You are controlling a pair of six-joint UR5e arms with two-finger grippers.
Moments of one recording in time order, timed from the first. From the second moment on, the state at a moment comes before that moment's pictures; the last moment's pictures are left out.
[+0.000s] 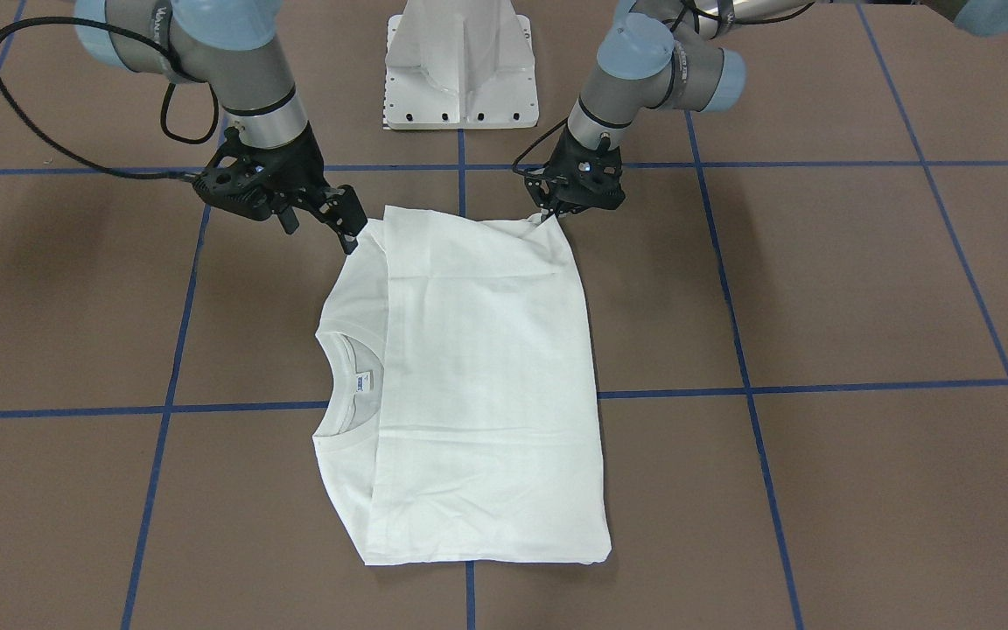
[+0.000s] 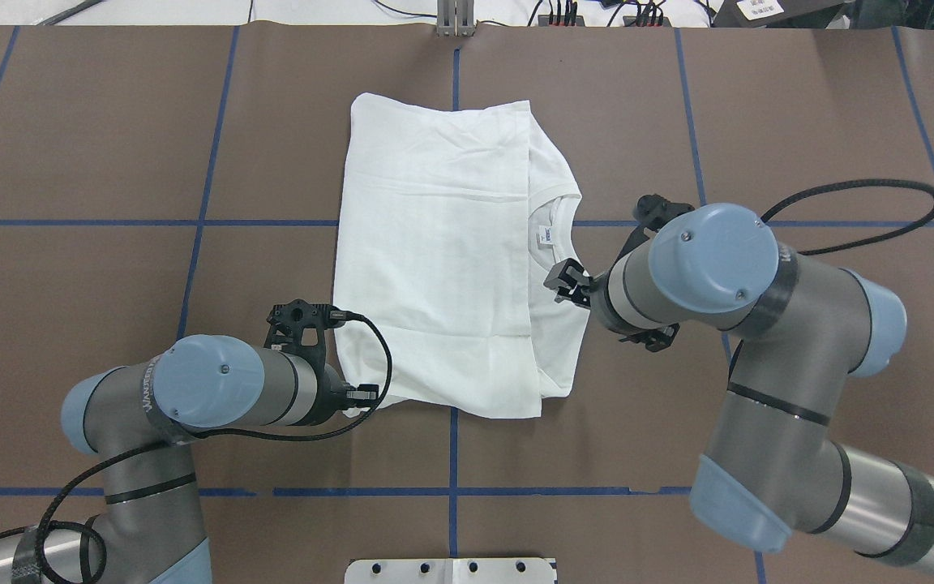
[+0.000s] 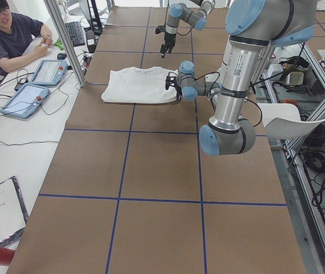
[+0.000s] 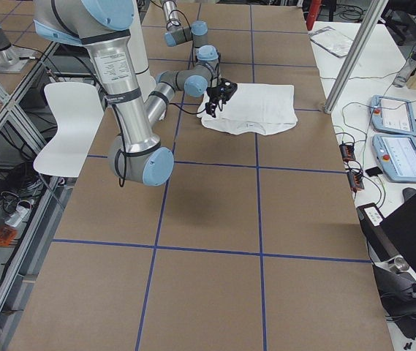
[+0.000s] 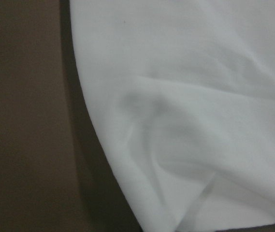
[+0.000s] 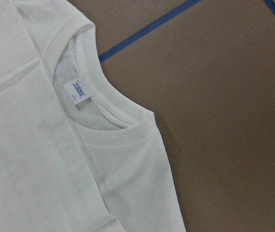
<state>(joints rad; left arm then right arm) -0.34 -1.94 -1.79 -2.03 -1.73 -1.33 0.48 -1.16 1.99 -1.56 1.75 1.87</state>
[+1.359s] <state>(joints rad) -0.35 -1.94 -1.84 -2.03 -1.78 -1.33 0.27 -1.09 1.85 -1.57 1.54 2.28</state>
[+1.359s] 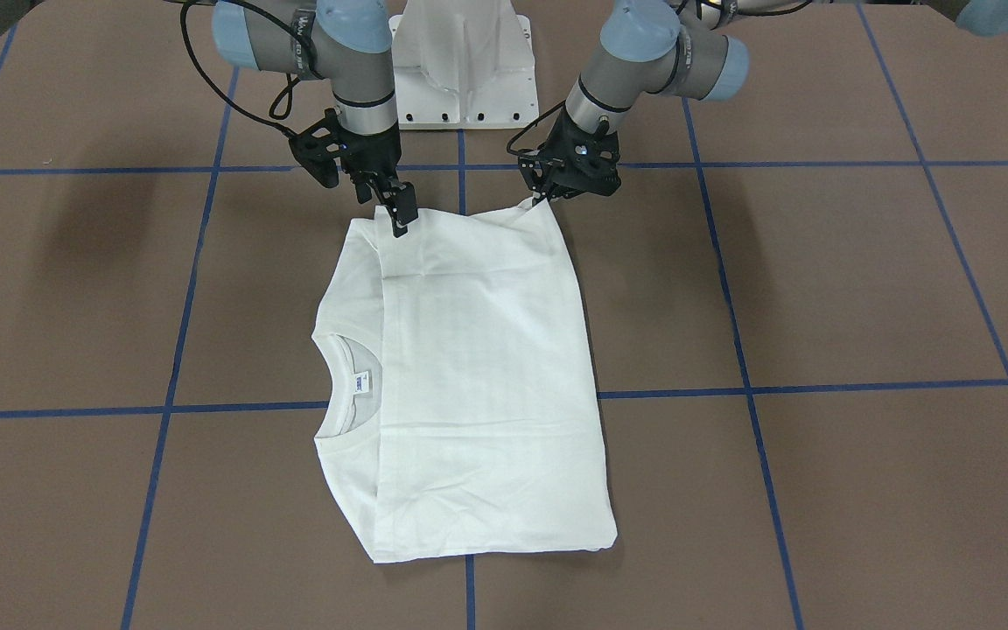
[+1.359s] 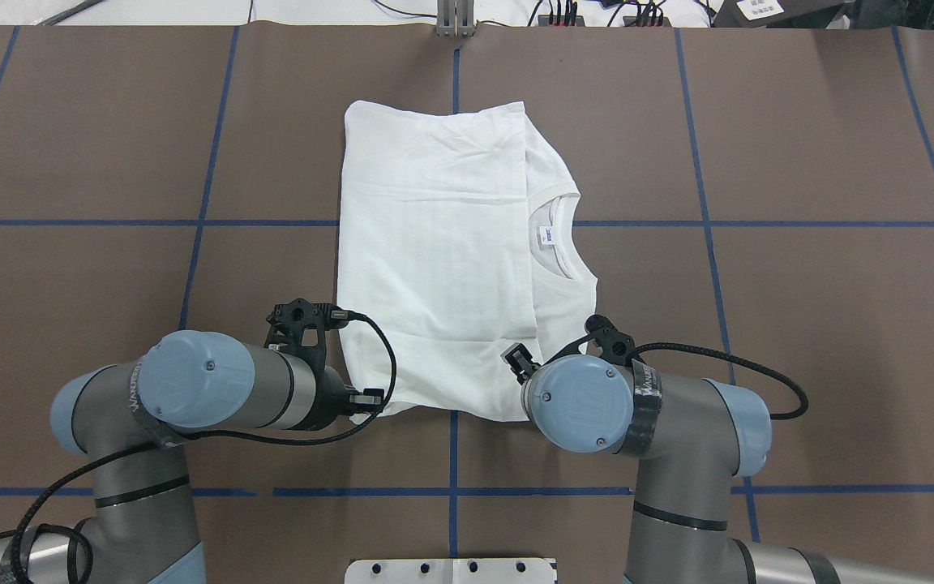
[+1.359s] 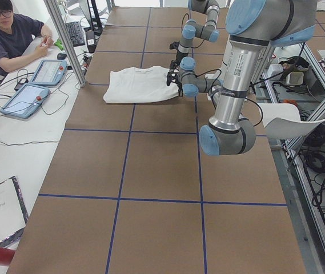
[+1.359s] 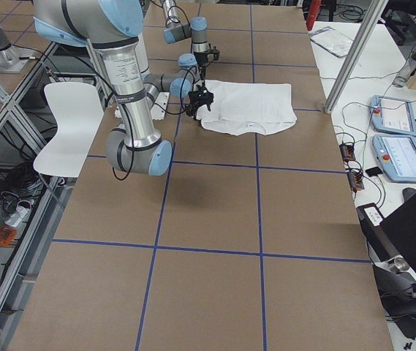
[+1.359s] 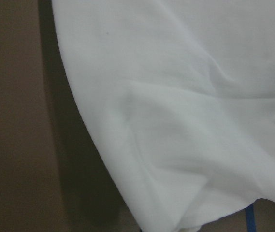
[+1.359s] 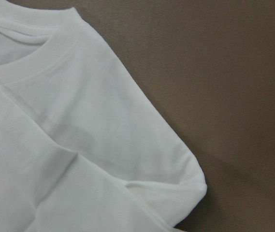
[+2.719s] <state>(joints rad) -0.35 -1.93 -1.84 -2.03 -1.78 -1.33 0.27 -1.10 1.84 -1.57 1.50 2.27</state>
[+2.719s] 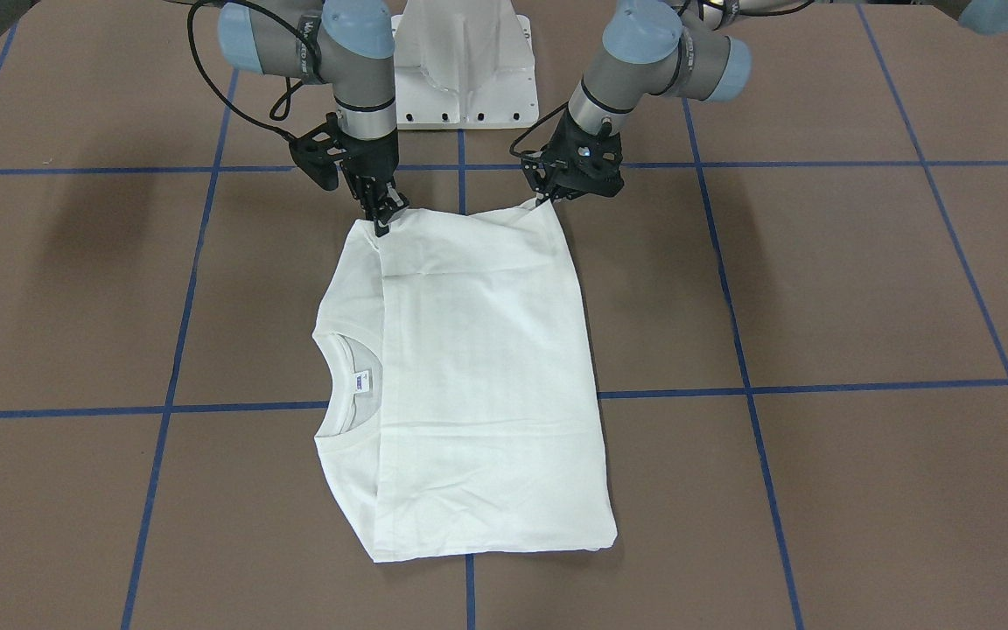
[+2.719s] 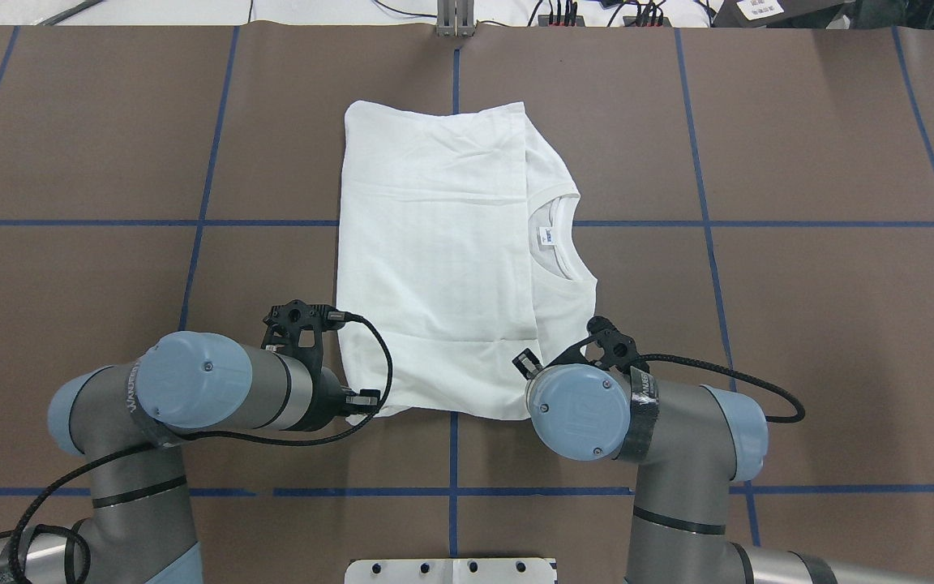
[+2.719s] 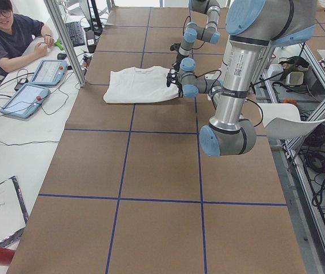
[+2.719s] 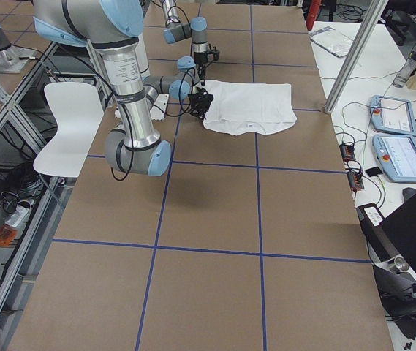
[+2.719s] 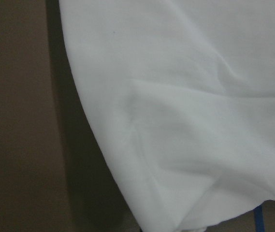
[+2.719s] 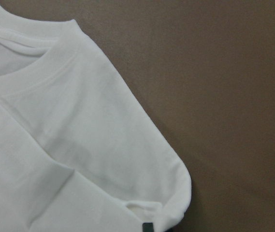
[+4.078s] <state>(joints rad) -0.37 -2.05 -2.26 -1.45 -1.93 -1.34 0.21 -1.10 2.39 -2.07 1.51 2.17</state>
